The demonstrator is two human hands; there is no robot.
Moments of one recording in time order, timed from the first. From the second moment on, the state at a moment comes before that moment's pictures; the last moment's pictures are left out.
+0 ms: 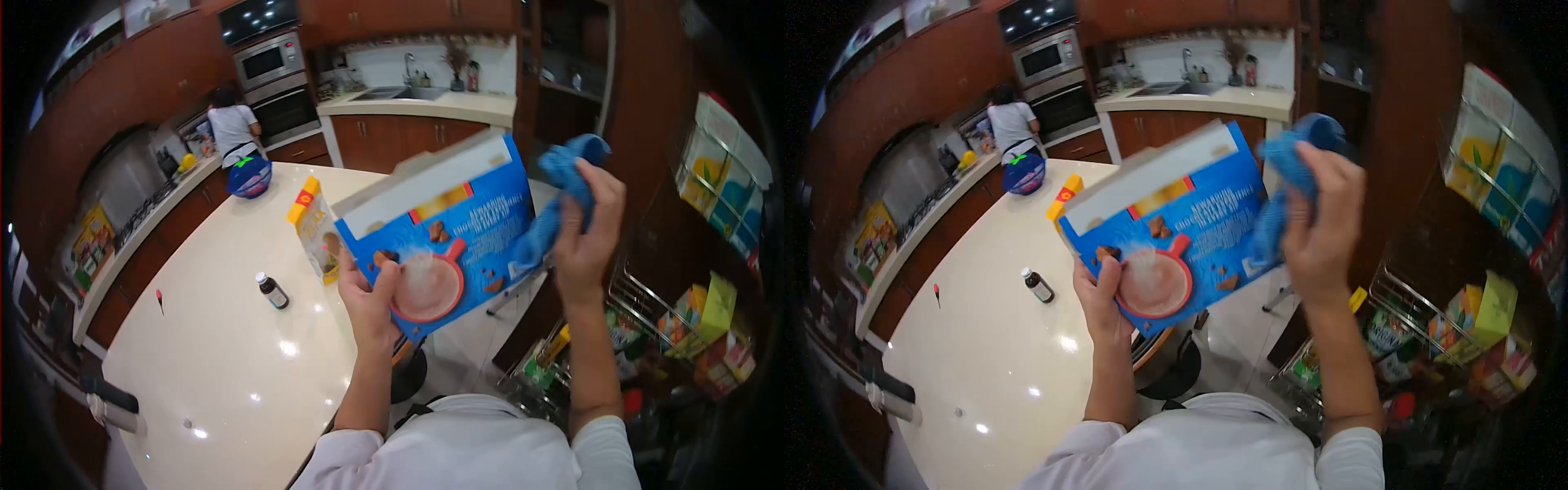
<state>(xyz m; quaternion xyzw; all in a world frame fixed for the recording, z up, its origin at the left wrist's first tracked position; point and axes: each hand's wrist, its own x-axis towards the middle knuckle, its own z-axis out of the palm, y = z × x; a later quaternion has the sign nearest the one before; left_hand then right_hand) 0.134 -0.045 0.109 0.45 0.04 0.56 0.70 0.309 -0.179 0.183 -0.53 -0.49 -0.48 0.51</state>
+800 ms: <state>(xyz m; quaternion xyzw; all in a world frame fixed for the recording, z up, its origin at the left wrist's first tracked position) 0.155 -0.012 0.107 0.43 0.03 0.65 0.62 0.330 -0.104 0.083 -0.36 -0.25 0.09 0.89</state>
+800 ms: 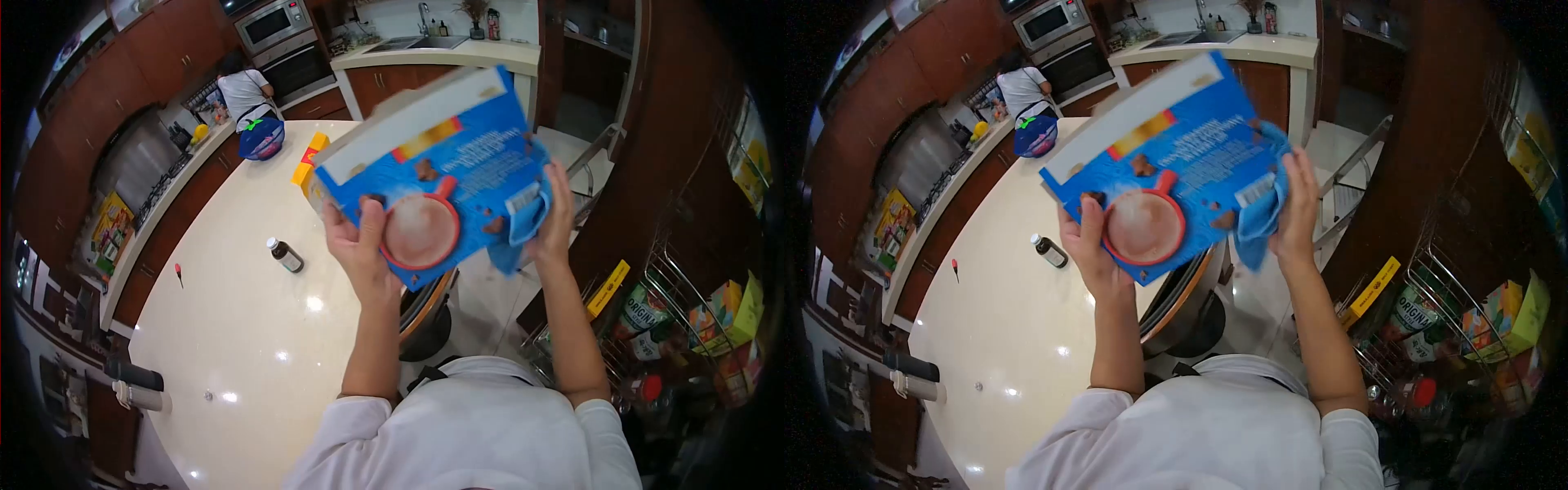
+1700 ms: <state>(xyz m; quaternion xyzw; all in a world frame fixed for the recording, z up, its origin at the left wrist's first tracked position) 0.043 0.095 -0.080 0.81 0.14 0.47 0.32 0.253 -0.073 -0.002 -0.68 -0.68 0.11 0.27</state>
